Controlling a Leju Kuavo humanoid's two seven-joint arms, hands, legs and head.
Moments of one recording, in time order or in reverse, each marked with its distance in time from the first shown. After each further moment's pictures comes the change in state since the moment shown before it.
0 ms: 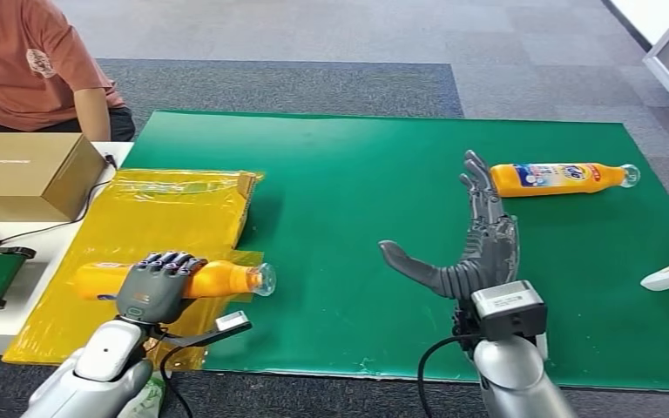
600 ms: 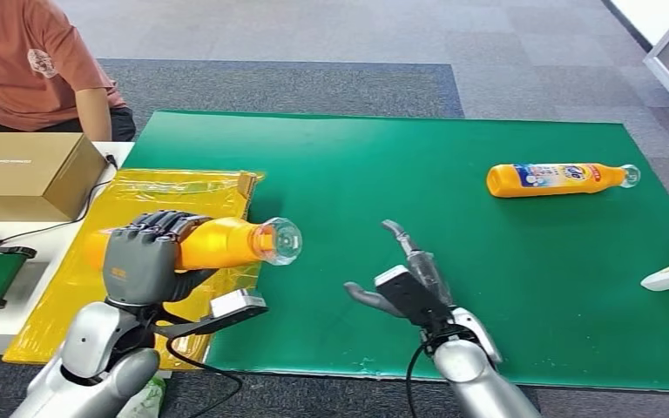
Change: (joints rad) left arm 0.038 0.016 -0.173 -0.566 0.249 -0.217 0.104; right arm -0.012 0.043 -0.048 0.444 0.145 0.100 0.144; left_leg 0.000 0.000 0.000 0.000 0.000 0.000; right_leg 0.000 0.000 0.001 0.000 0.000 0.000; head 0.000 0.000
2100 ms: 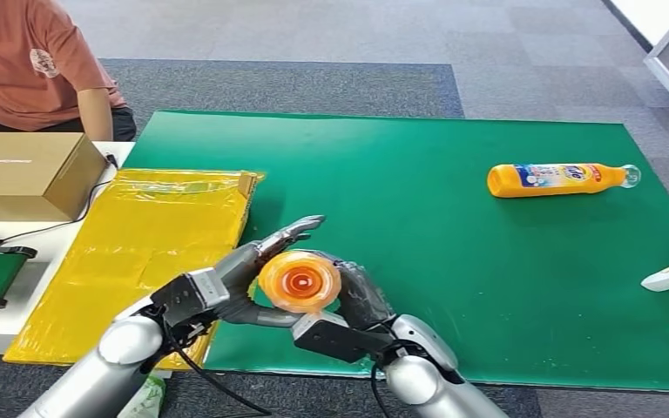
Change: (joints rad) left arm -0.147 -0.011 -0.138 0.102 1.209 -0.804 -0.230; right arm -0.032 -0.004 0.297 -0.033 0.105 0.028 -0.045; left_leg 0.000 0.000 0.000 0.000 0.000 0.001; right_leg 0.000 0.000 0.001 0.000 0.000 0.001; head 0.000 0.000
